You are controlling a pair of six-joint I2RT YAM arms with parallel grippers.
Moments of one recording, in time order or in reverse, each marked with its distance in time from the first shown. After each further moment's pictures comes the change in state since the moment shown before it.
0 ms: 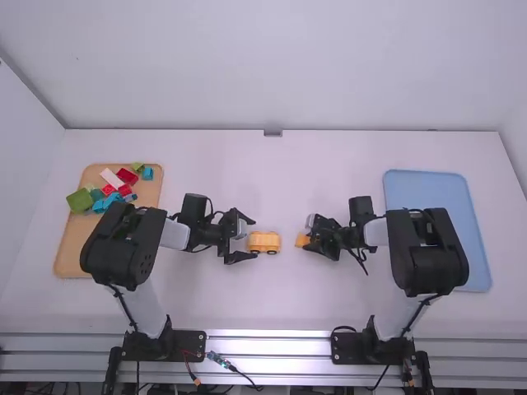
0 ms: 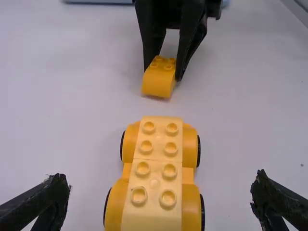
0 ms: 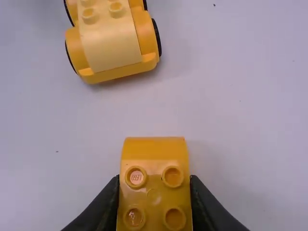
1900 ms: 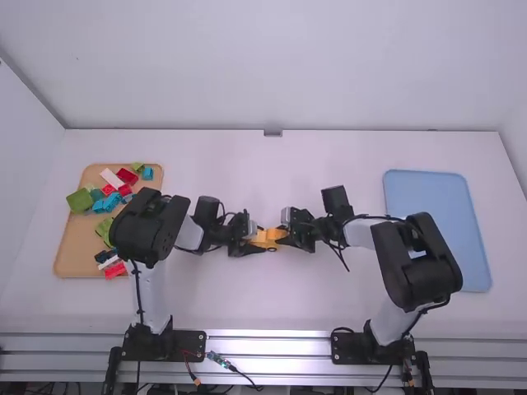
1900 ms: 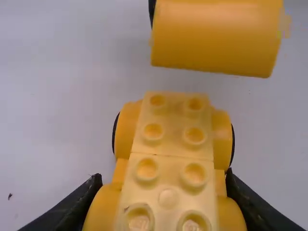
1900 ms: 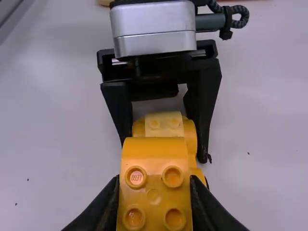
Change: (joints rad) left arm -0.068 0.202 0.047 0.244 -0.065 -0.150; right arm 0.212 -0.066 0.060 0.121 -0.140 0.161
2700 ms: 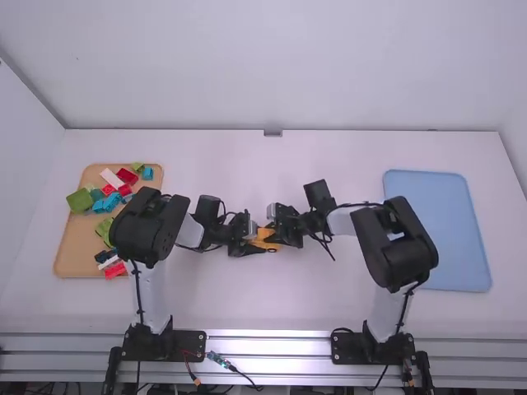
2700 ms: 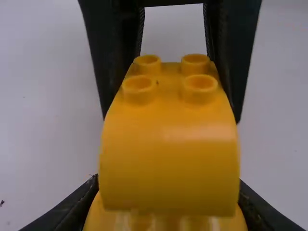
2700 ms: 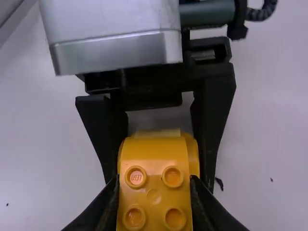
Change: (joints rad) left arm 0.000 0.000 0.020 -0.063 0.016 0.048; right arm 0.087 0.155 0.156 -0.059 0.016 0.039
